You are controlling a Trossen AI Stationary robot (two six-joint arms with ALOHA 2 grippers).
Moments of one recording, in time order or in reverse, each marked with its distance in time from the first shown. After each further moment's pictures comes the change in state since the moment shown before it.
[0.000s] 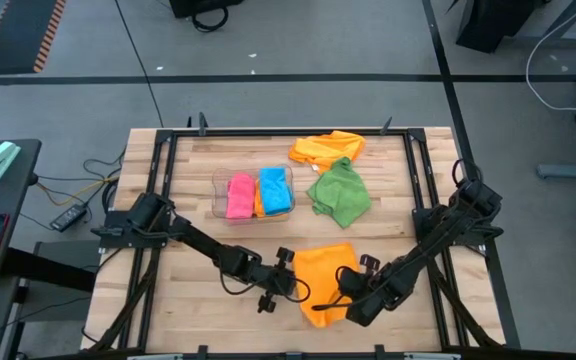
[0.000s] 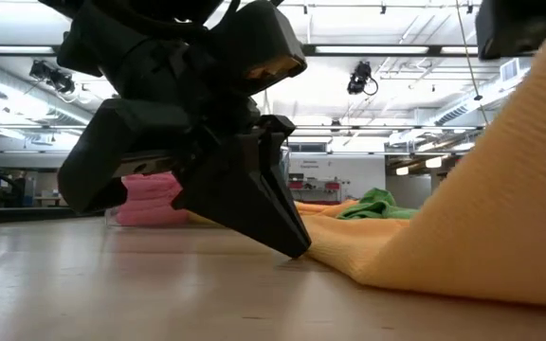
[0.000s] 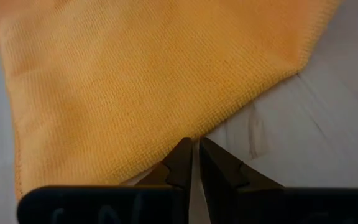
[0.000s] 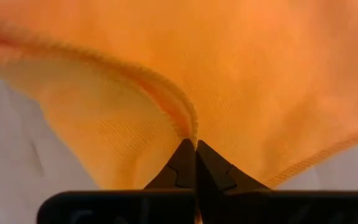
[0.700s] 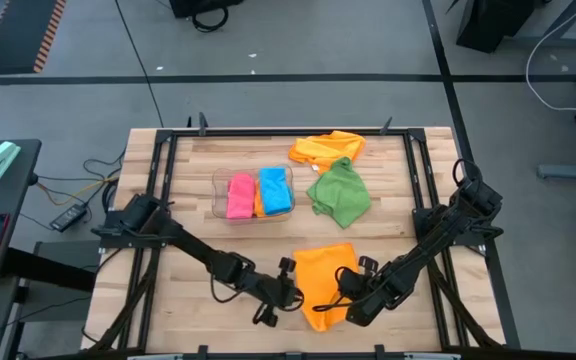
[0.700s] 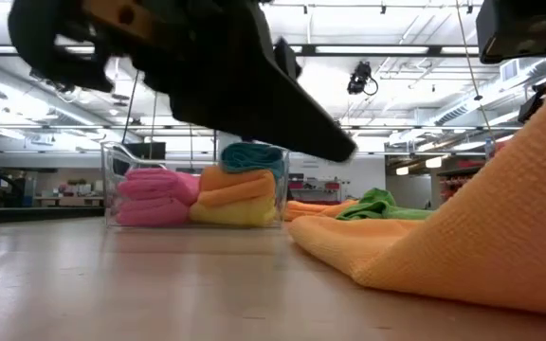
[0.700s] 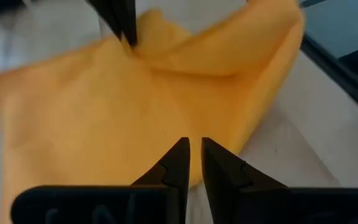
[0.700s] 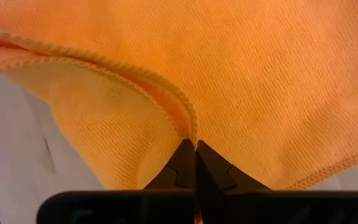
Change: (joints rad) left arm -0.068 -0.036 0.005 0.171 -0.003 -0.088; right arm -0.004 -0.006 -0.020 0.058 -0.011 -0.021
